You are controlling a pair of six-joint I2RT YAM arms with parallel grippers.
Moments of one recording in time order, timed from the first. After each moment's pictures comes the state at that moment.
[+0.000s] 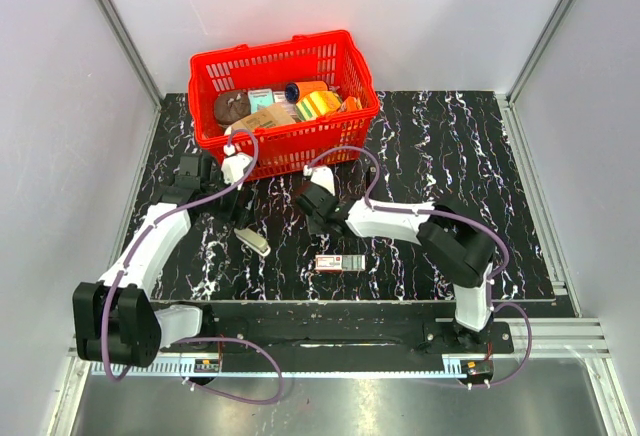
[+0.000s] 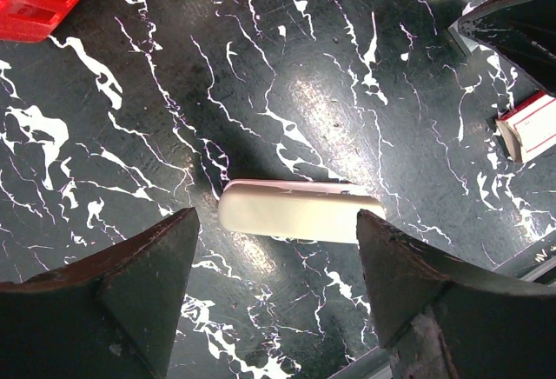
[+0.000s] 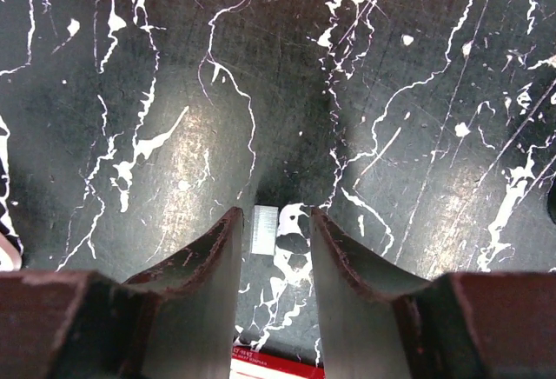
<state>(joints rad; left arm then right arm) -0.11 1.20 0.86 -0.63 0.38 0.30 0.97 1.91 1.24 -0.27 0.40 0.62</state>
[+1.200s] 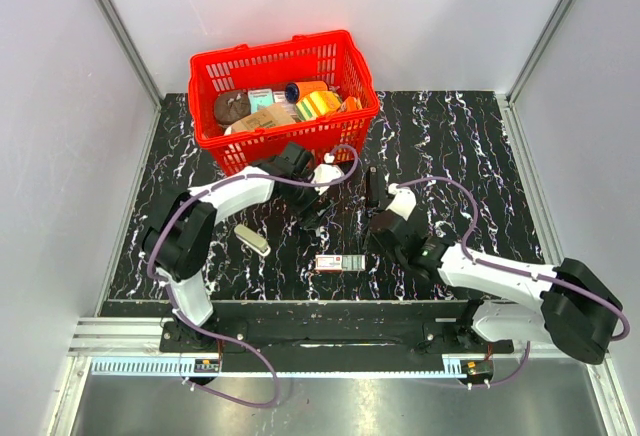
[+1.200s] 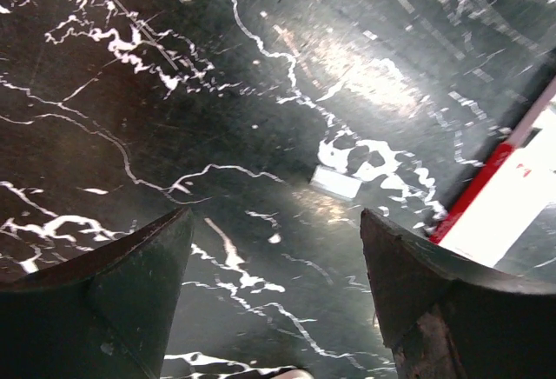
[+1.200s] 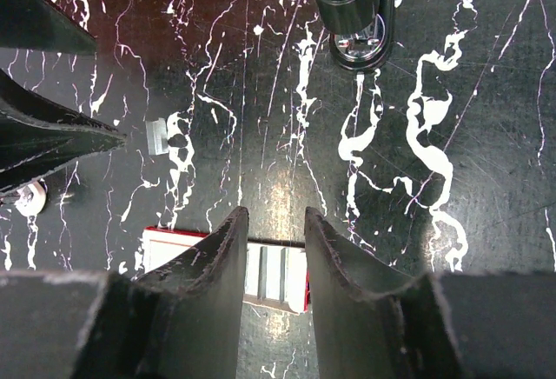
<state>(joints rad) -0.58 1.78 1.19 -0.51 0.34 0.34 0.92 1.19 0.58 -0.10 0.46 0.85</state>
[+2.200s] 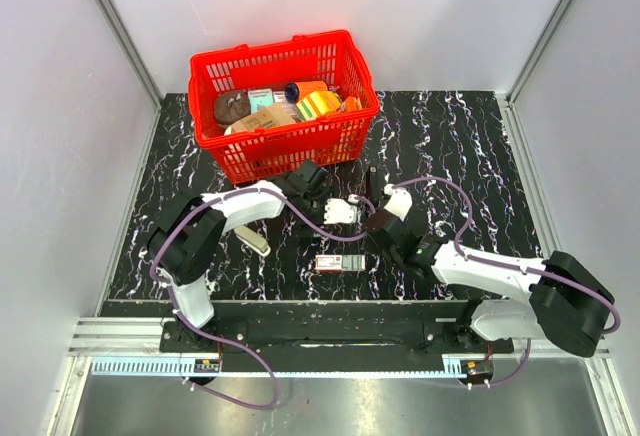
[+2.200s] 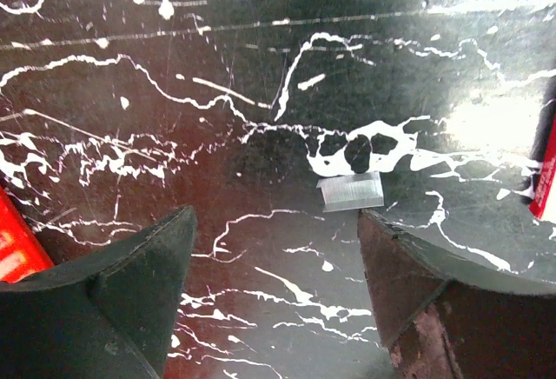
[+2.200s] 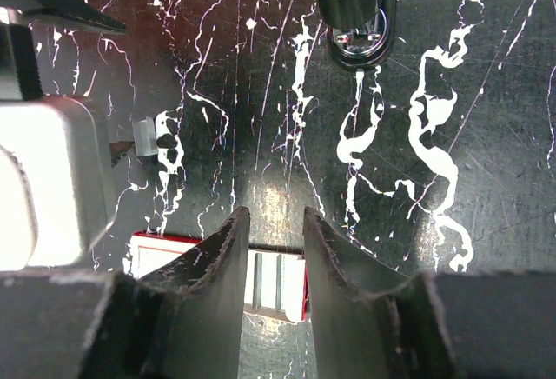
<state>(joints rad) -0.69 1.79 1.11 -0.43 0.22 0.96 0.92 1.25 0.58 -0.07 0.46 0.84</state>
